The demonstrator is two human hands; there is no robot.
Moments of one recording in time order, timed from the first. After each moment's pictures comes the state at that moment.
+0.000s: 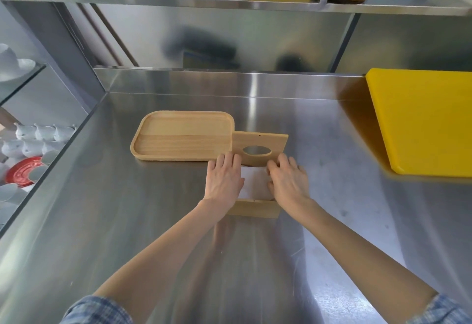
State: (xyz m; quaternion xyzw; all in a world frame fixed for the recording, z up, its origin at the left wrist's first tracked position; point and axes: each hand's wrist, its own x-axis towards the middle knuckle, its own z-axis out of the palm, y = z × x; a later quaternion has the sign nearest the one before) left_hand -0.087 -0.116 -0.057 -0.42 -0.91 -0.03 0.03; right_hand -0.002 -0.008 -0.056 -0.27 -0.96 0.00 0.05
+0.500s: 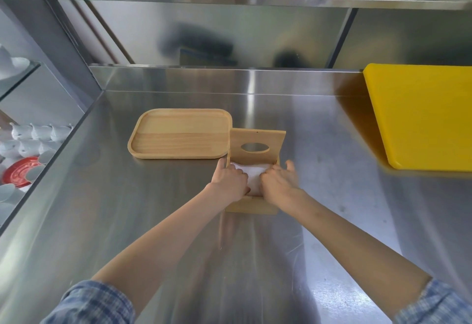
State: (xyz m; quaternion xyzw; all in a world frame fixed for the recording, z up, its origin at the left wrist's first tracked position) left_hand -0.092 -0.099 -0.050 -0.52 -0.82 0.21 -0.11; right_hand -0.012 -0.012 -0.051 -0.21 -0.96 -0.05 -0.20
